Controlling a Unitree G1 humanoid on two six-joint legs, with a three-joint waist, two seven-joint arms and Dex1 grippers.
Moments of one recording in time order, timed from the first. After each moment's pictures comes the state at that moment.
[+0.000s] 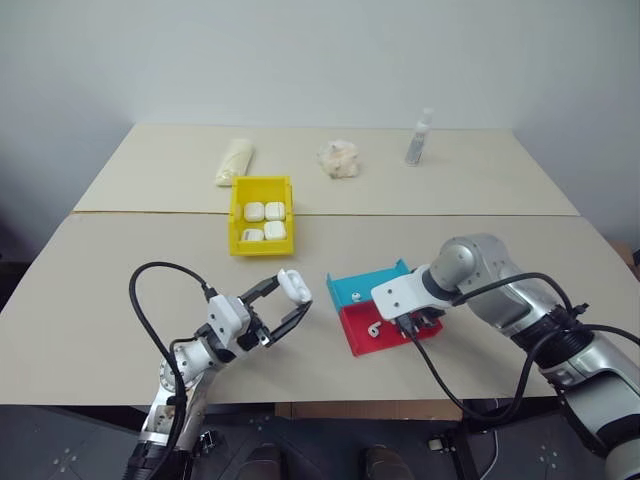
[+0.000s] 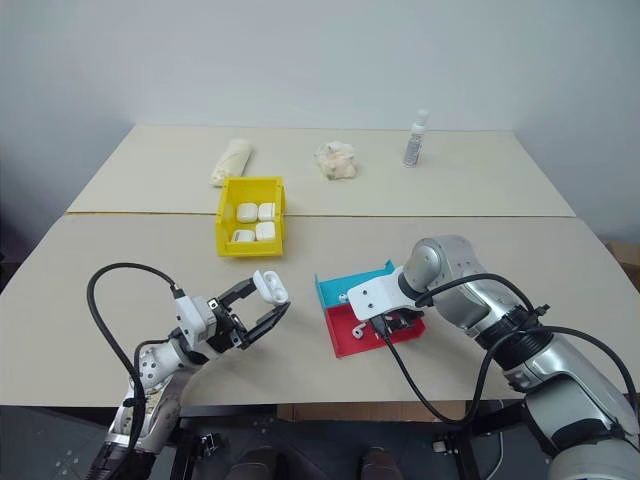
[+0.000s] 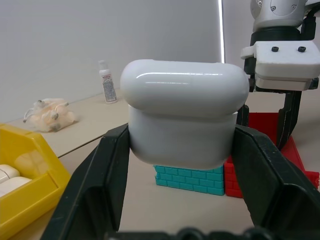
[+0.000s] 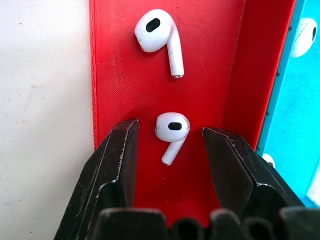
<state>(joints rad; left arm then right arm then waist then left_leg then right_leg) -0.11 0.34 -0.06 -0.01 -0.34 -0.34 -0.79 -0.85 -0.78 0.61 0.02 -0.37 0.24 1.46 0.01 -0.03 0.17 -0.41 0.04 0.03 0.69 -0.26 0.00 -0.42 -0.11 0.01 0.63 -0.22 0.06</state>
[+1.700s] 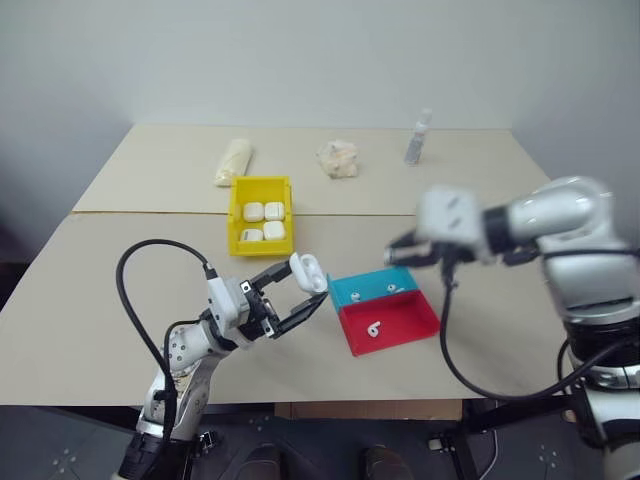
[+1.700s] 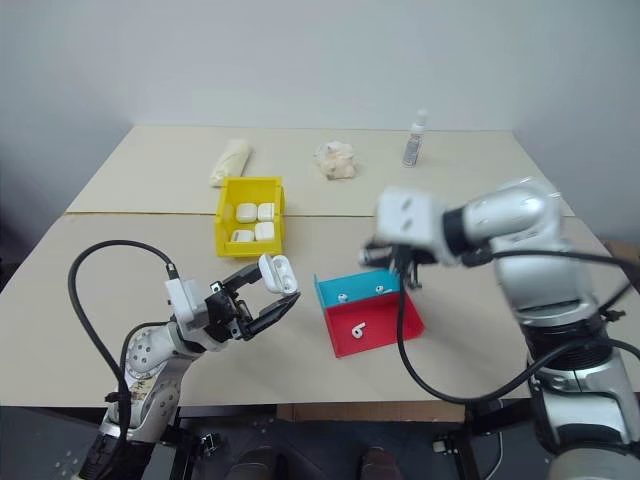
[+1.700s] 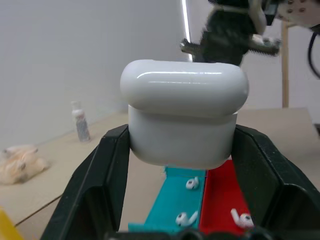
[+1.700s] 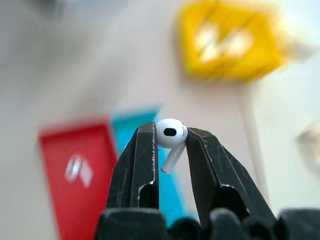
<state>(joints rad) -0.18 0.35 -0.08 -0.22 -0.50 -0.16 -0.89 -0.82 -0.70 -0.11 -0.32 0.19 0.62 1.36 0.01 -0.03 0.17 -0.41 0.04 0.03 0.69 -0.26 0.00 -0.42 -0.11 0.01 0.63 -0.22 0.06</state>
